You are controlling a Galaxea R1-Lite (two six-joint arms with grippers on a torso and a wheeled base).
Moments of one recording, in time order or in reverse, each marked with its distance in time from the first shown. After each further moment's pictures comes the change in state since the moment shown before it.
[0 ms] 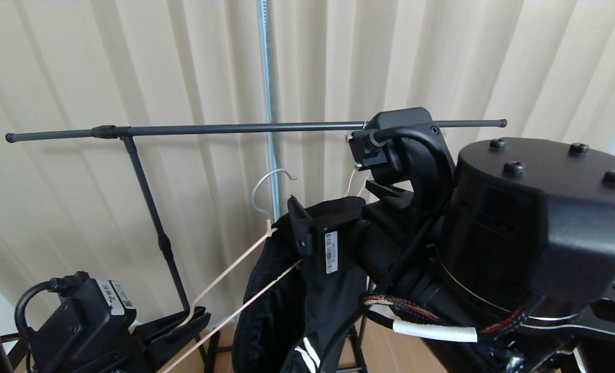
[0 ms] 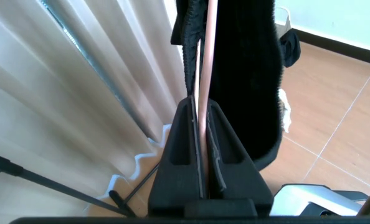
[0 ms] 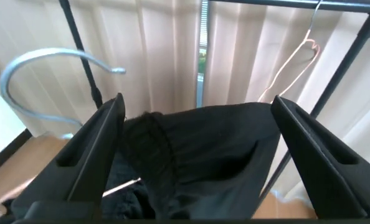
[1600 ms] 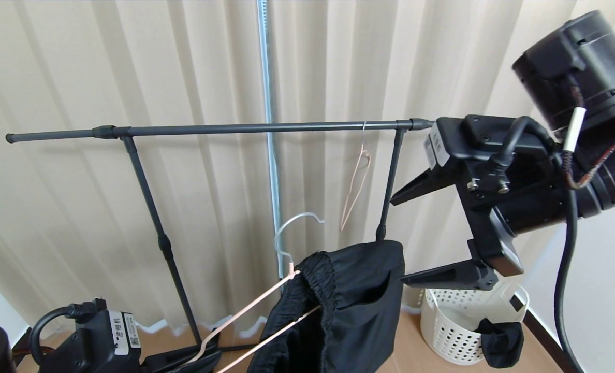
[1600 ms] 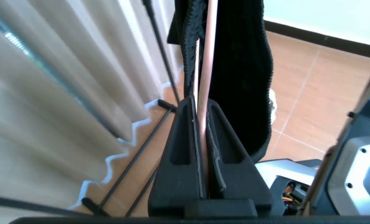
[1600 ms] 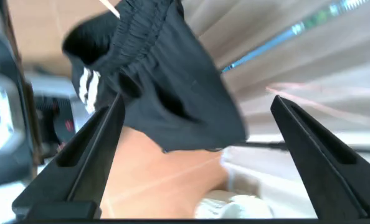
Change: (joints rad) left arm 0.000 0.014 0.051 0.001 -0.194 0.000; right arm -0.508 -0.057 -0.583 1.370 1.096 -0.896
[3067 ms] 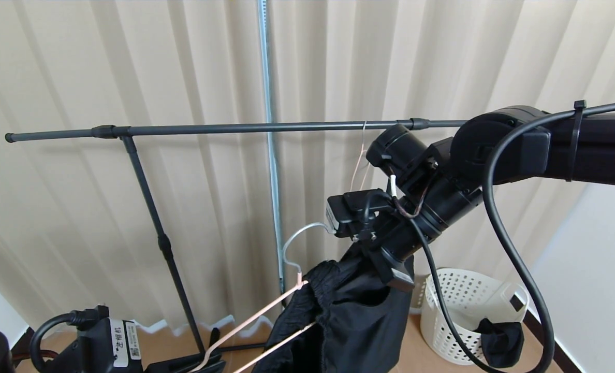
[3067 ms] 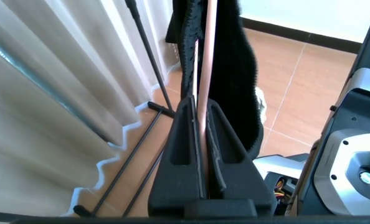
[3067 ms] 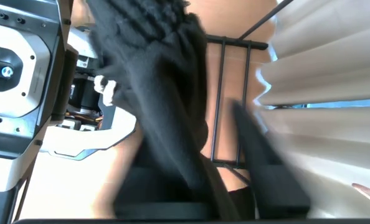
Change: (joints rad) left arm -0.023 -0.002 0.005 -0.001 -0.020 0.002; right arm 0.021 0.403 -0.210 0.127 0.231 -0.186
